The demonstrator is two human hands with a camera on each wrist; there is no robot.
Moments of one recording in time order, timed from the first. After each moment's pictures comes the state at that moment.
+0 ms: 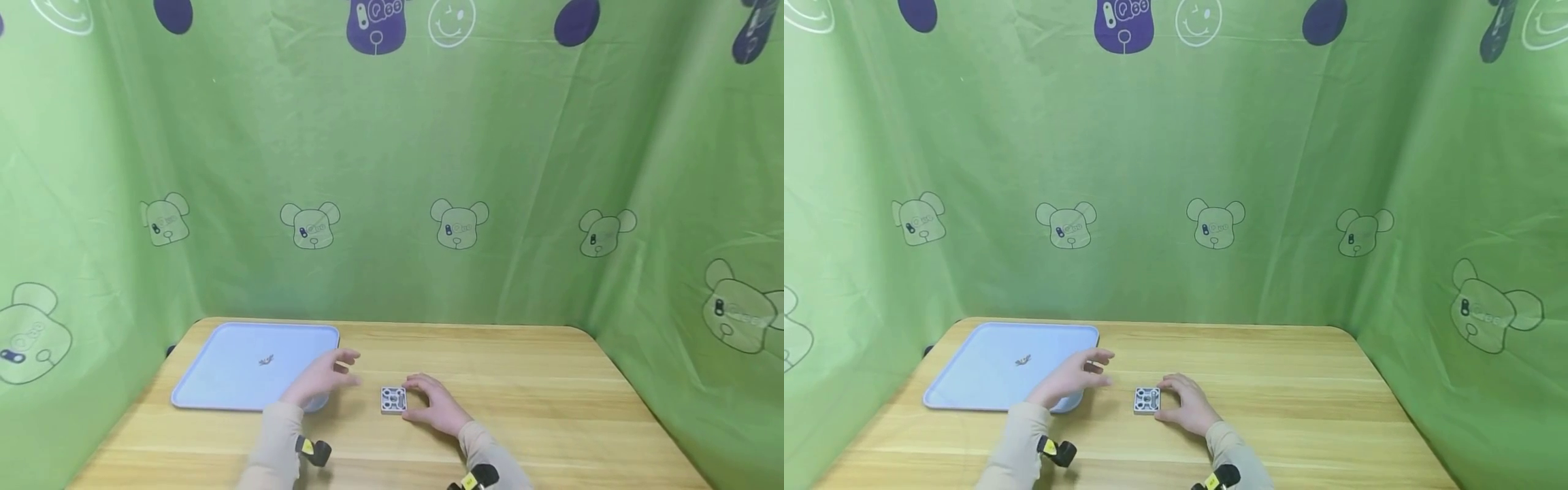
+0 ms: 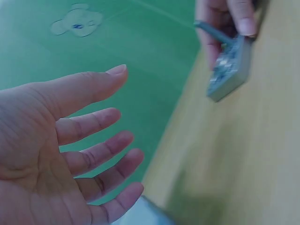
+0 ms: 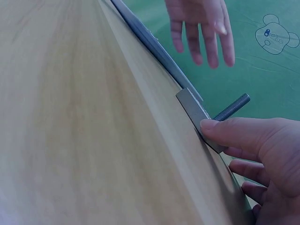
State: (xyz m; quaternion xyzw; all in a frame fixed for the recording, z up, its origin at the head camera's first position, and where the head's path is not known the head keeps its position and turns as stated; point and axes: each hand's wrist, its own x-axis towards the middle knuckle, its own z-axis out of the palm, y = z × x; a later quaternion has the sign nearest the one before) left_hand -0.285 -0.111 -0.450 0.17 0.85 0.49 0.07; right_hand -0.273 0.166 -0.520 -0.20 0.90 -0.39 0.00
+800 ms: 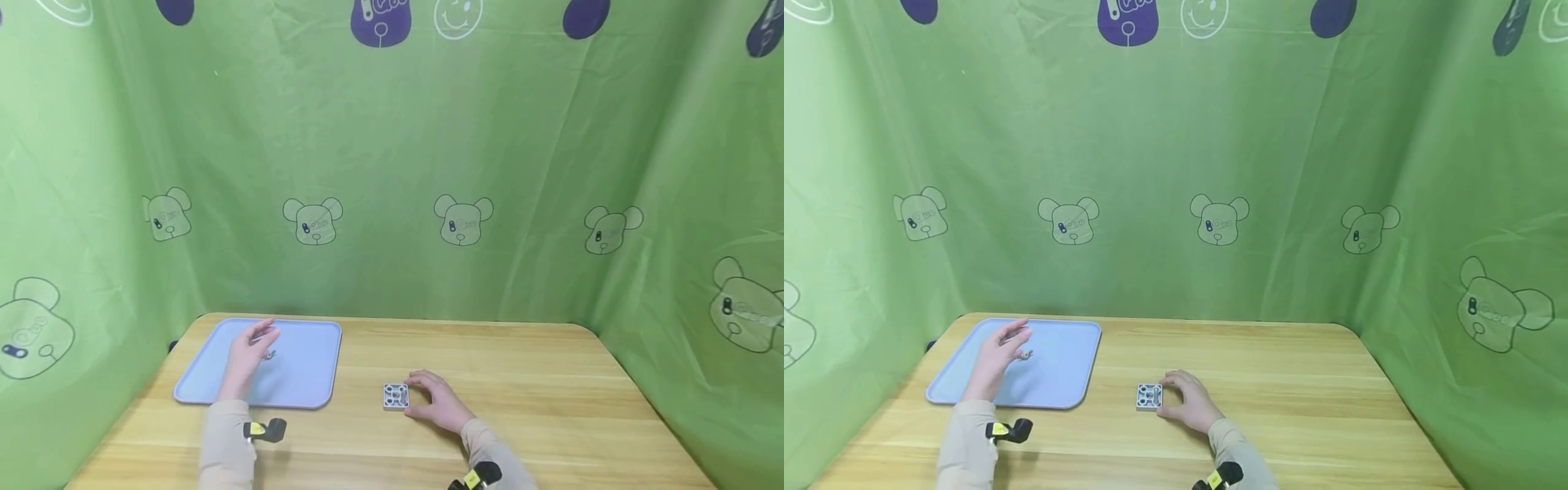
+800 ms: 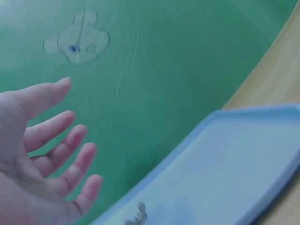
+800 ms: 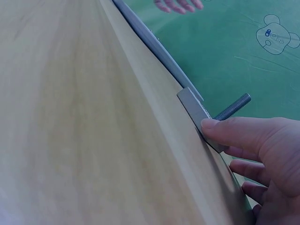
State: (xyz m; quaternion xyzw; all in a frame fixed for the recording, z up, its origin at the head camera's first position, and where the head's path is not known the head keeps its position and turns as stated) left_hand -0.294 -0.221 -0.440 -0.05 0.77 0.63 -0.10; right_hand -0.273 0.165 -0.522 -0.22 0.90 -0.38 -0.03
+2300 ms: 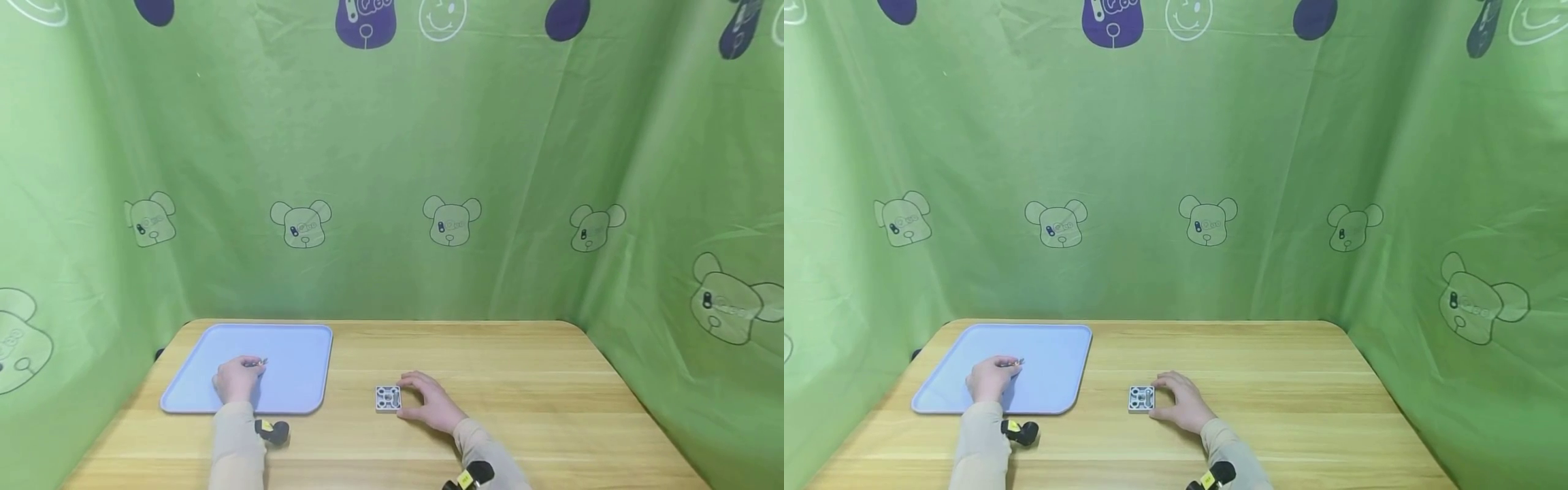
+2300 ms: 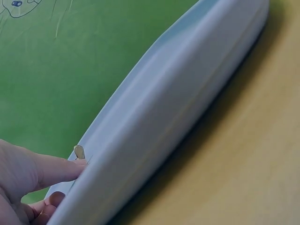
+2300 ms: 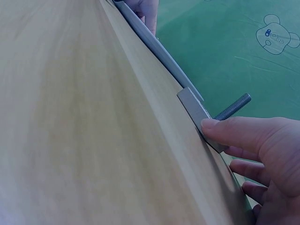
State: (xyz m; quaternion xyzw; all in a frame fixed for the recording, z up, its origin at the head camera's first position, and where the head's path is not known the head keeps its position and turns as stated) left_hand -0.308 -0.222 -0.500 -0.18 0.89 0.39 -0.17; right_hand -0.269 0.164 -0.514 -0.20 0.90 -0.39 0.00
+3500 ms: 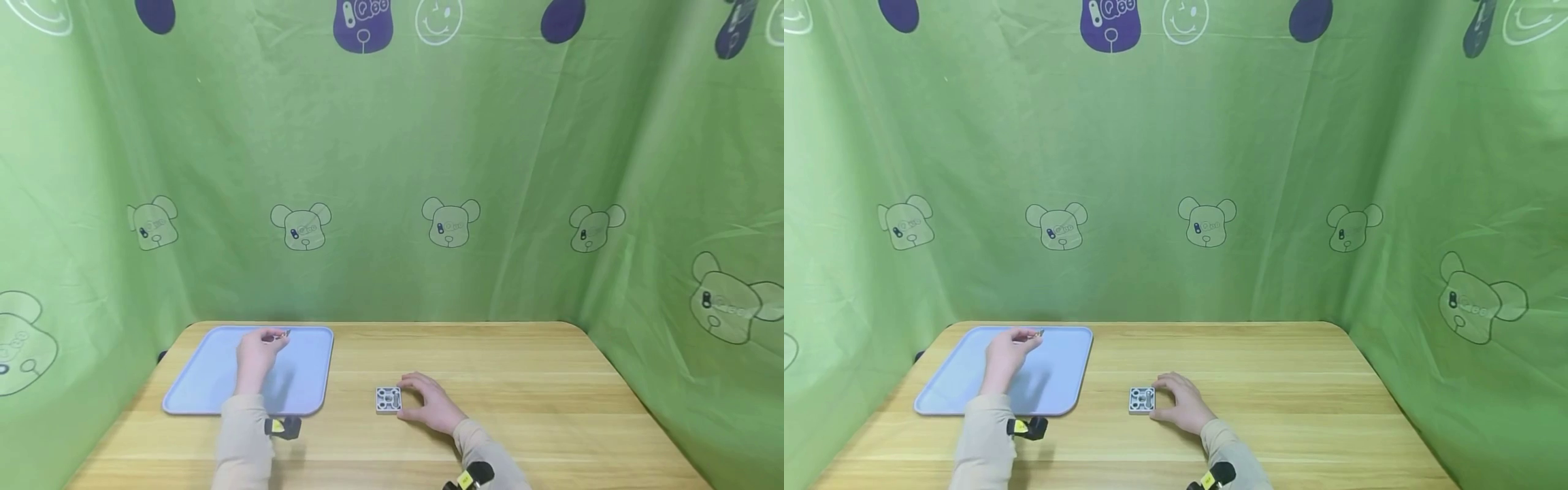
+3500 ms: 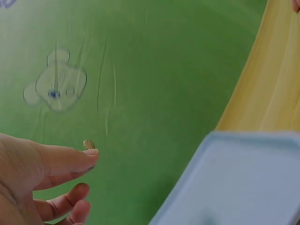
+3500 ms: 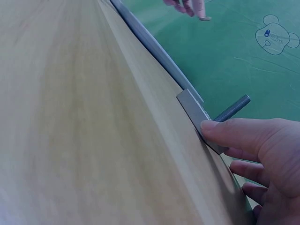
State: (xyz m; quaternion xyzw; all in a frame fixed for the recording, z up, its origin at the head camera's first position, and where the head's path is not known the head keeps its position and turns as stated) left_hand -0.301 -0.184 -0.425 -0.08 0.87 0.45 -0.15; right_hand -0.271 0.166 -0.519 -0.20 0.90 -0.39 0.00
